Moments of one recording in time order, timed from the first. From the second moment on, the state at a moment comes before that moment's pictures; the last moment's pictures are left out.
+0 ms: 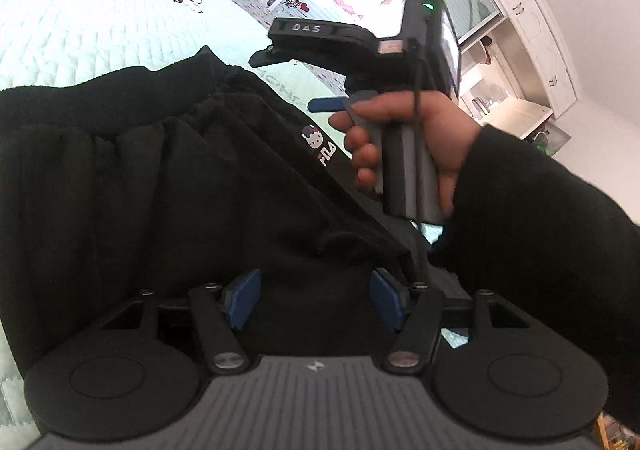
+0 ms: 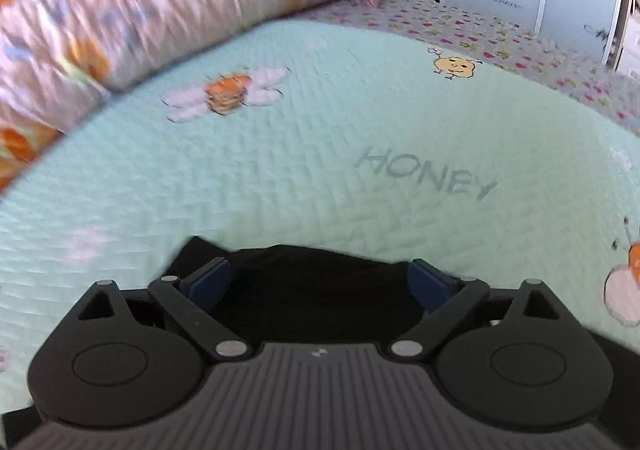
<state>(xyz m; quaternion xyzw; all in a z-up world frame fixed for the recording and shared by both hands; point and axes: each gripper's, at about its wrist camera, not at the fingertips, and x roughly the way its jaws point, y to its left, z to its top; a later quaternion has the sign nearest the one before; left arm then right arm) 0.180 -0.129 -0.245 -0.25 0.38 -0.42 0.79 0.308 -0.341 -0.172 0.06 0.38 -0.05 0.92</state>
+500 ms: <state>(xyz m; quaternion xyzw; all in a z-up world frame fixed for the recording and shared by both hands) 0.178 -0.125 -0.245 -0.26 0.38 -0.42 0.78 0.223 -0.380 -0.160 0.08 0.41 -0.05 0.91</state>
